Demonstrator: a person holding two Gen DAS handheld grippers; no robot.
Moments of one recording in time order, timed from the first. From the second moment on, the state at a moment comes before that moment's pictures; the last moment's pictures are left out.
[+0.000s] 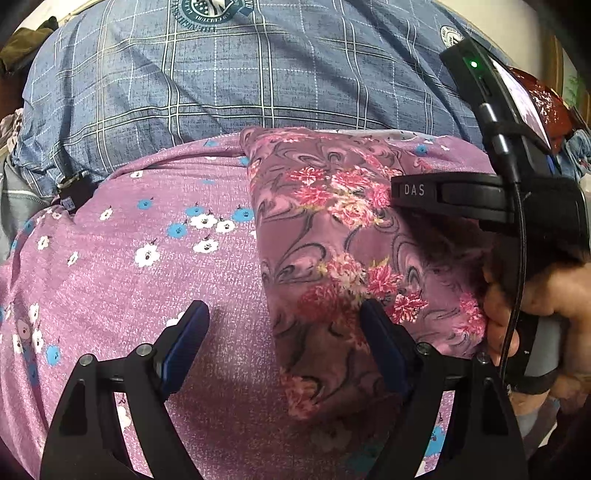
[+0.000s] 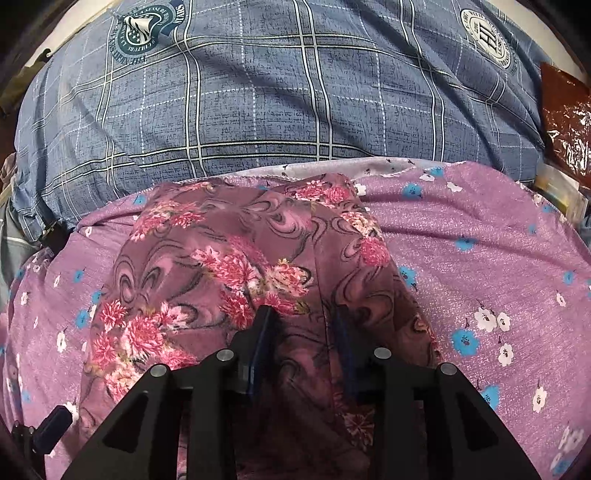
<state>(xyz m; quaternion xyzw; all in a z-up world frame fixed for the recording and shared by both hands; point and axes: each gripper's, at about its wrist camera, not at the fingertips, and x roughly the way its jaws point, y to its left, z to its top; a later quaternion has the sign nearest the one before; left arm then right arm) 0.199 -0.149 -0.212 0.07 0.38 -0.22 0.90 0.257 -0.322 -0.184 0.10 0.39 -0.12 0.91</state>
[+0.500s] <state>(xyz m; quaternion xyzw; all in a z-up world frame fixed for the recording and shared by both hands) 0.199 -0.149 -0.213 0.06 0.38 -0.21 0.90 0.243 -0.316 -0.182 0.07 0.38 -0.11 0.91</state>
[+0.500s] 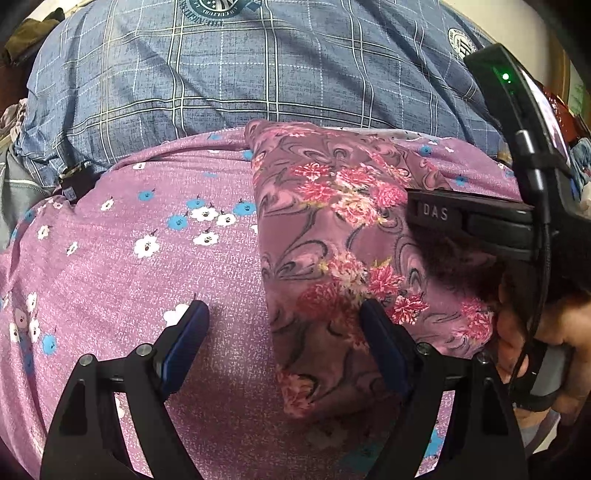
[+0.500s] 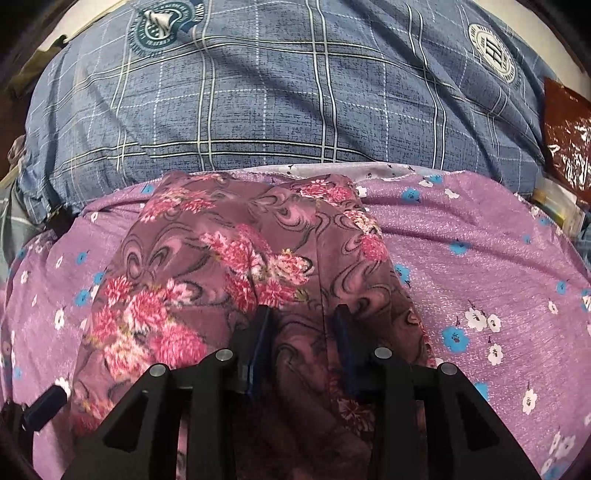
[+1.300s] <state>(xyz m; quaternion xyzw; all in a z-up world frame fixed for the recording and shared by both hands) 0.194 -0.147 -0.198 0.07 0.34 -0.21 0.91 0.233 -0.321 -0.180 0.06 0.38 -0.09 0.92</state>
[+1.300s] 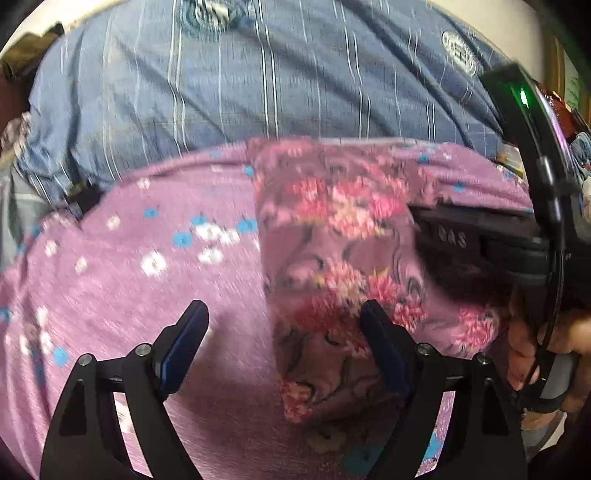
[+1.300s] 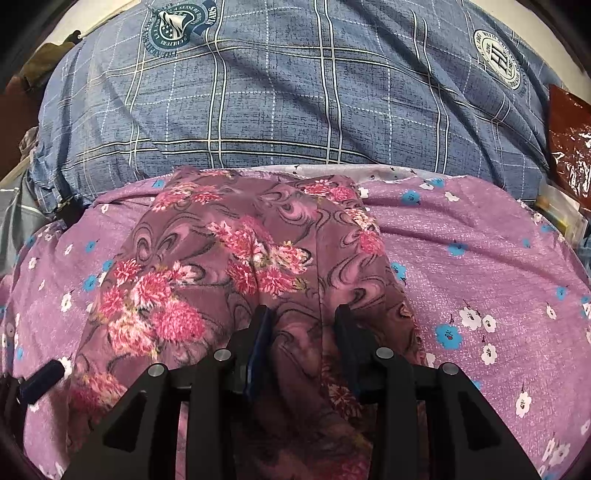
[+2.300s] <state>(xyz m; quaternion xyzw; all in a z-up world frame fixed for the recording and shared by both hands) 0.231 -0.134 -0.200 0.06 0.37 -0.18 0.91 0.299 -0.380 -0.184 0.24 0.42 -0.05 0.88</state>
